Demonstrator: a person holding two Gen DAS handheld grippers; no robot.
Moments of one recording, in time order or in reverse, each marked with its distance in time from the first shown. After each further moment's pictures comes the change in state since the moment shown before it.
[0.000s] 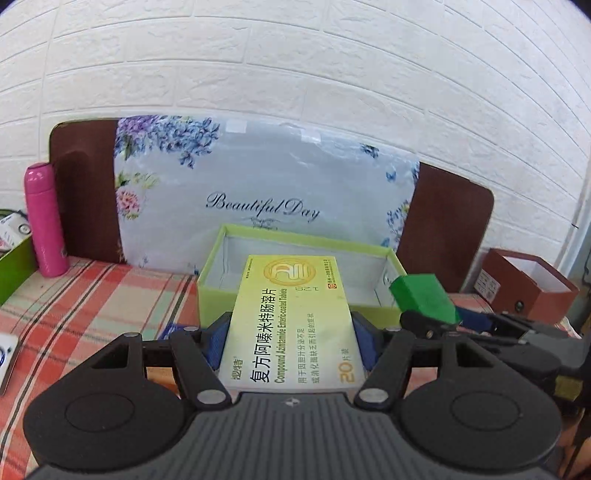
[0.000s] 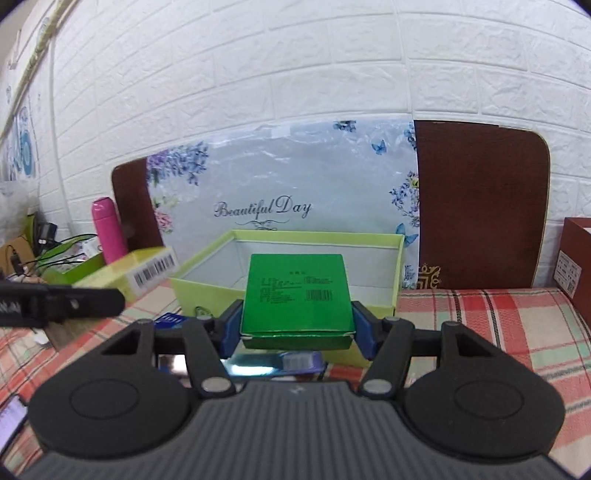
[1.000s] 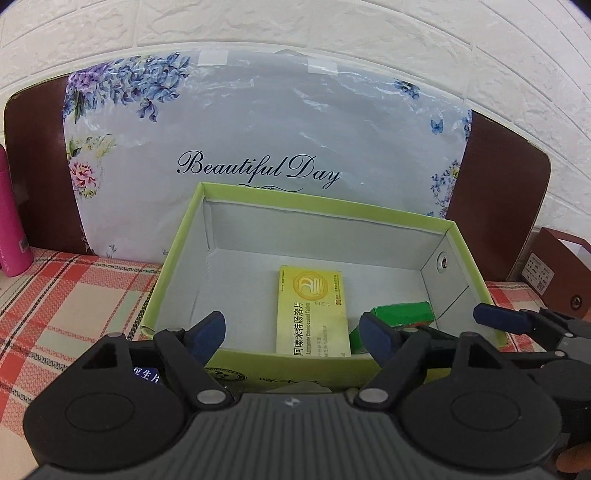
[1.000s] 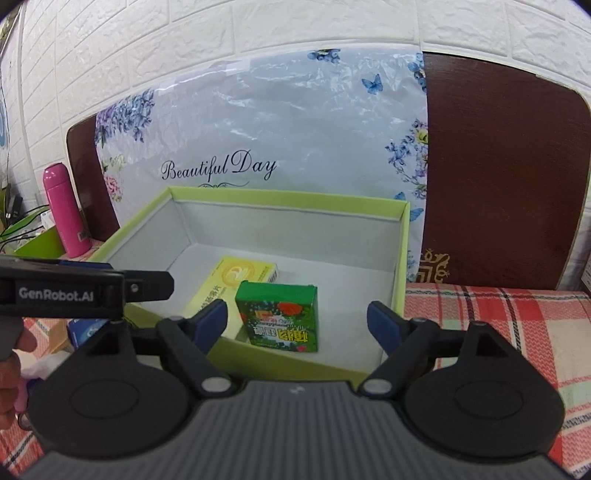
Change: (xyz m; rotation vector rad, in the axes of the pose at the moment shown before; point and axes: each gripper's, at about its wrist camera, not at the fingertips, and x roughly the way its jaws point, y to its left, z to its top) left arm 0.111 -0.005 -0.001 0.013 0.106 0.052; right arm 0.096 -0.035 0.001 -0.022 0.121 -0.028
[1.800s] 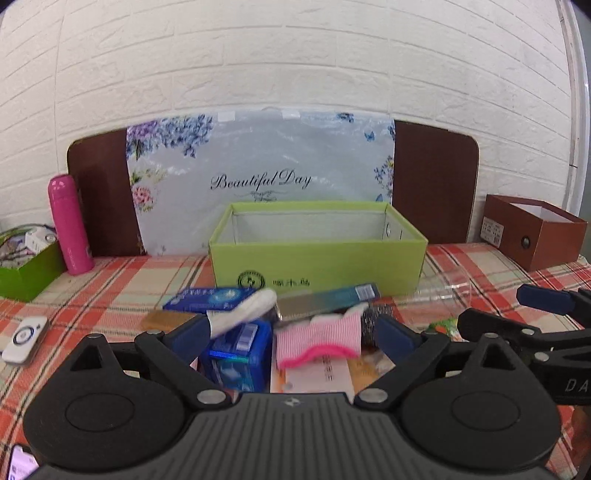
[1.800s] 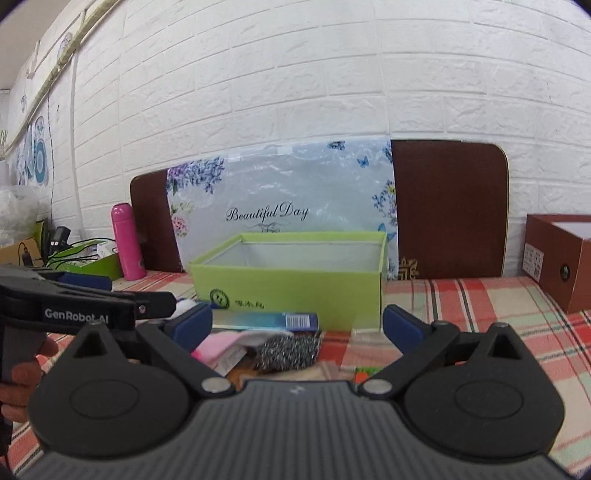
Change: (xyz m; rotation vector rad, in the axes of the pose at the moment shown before) left arm -0.148 -0.015 -0.105 0.105 -0.127 0.036; right arm -0.184 0.040 -0.092 0.028 -0.230 0.017
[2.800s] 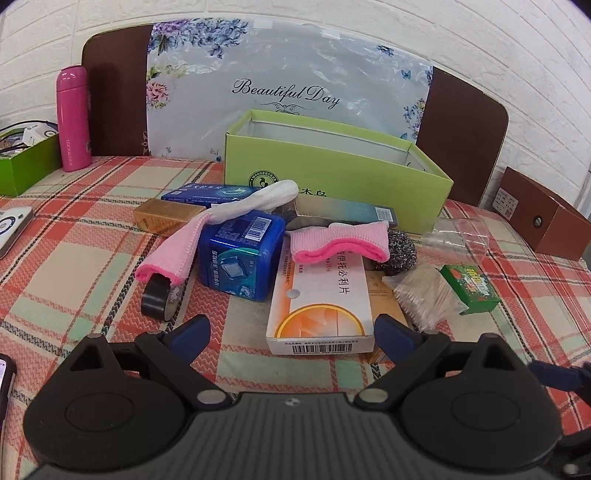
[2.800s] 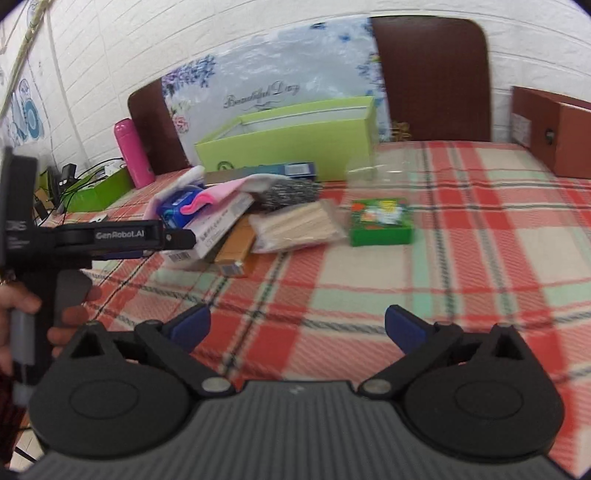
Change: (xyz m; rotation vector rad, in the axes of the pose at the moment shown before) left arm 0.024 0.020 -0.037 -0.153 0.183 -0.021; right arm -0.027 -0.001 -0.057 0.090 0.325 0.042
